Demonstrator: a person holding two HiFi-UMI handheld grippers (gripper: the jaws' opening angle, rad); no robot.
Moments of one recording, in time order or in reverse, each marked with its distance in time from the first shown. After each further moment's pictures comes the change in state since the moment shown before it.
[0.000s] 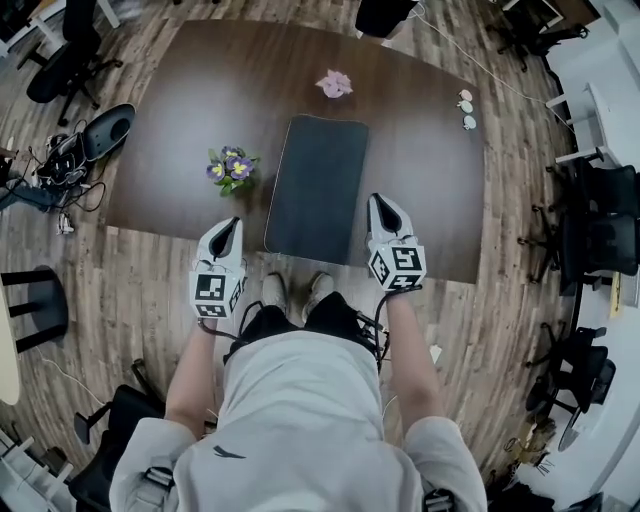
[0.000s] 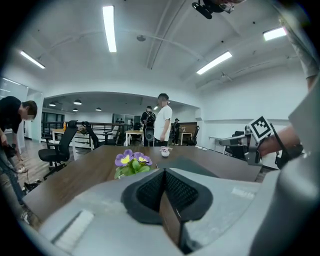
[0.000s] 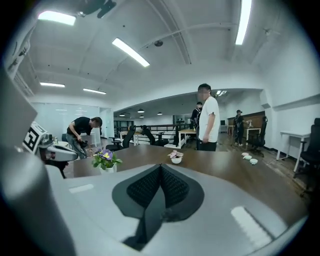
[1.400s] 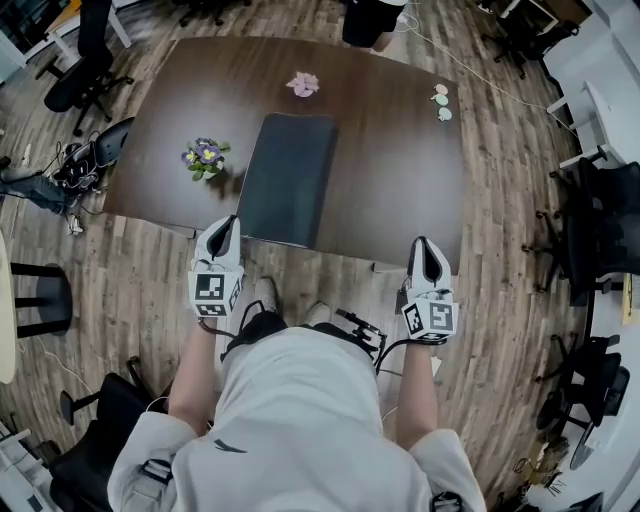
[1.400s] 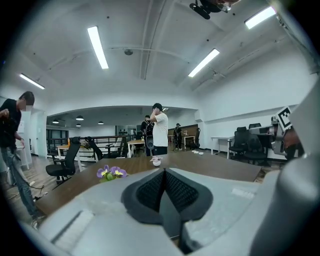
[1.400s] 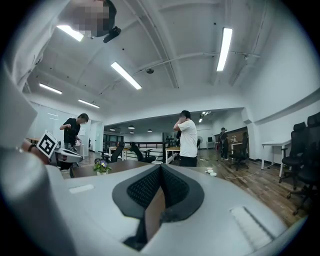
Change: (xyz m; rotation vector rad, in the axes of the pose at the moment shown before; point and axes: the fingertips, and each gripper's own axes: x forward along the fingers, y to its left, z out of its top) left arm -0.024 -0.116 0.030 0.108 -0.075 0.079; right arm -0.229 -0.117 0.015 -0.006 -0.226 -0.133
